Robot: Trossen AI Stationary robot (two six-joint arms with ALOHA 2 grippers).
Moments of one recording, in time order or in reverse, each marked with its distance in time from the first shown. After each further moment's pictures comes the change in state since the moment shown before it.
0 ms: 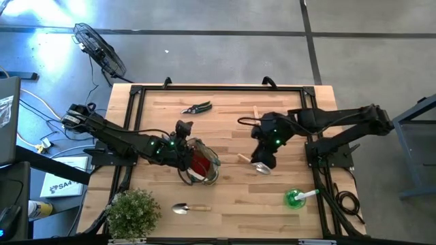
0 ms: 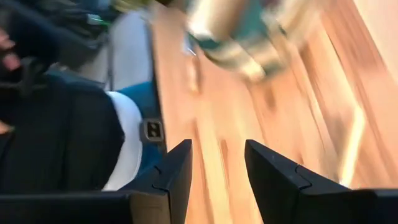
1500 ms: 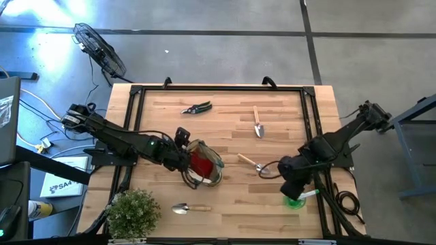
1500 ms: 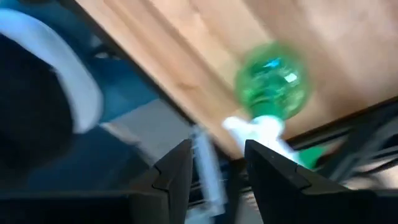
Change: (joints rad) left arm 0.001 0.000 0.000 -0.165 0.521 -0.331; right arm 0.478 -0.003 0.000 -0.459 -0.015 0.680
